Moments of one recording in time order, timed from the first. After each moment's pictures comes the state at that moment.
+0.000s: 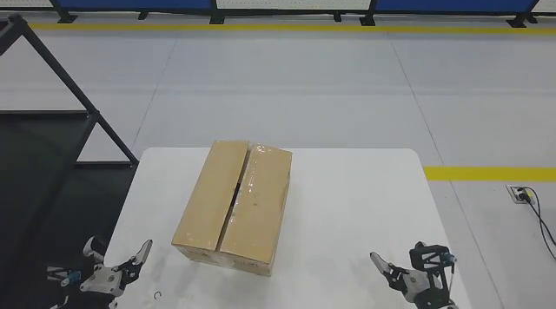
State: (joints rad) left arm 1.72 -1.15 -1.80 -1.87 1.14 -0.13 0.15; right arm -1.68 -1.17 1.53 -2.04 -1.11 0.00 0.24
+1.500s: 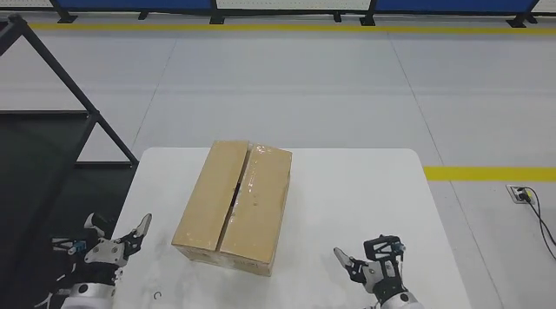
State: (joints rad) left arm 1.53 -1.16 -1.76 -1.77 1.16 -0.07 0.10; right arm -1.50 -1.22 1.26 -1.96 -1.24 0.13 0.31
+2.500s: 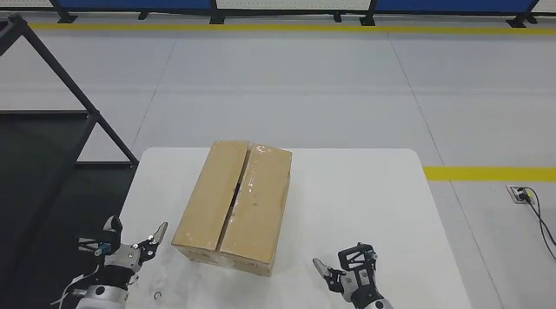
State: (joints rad) left arm 1.54 -1.16 -1.70 -1.76 1.29 -0.13 0.09; right arm -1.48 -1.24 1.17 -1.91 -1.28 0.17 0.27
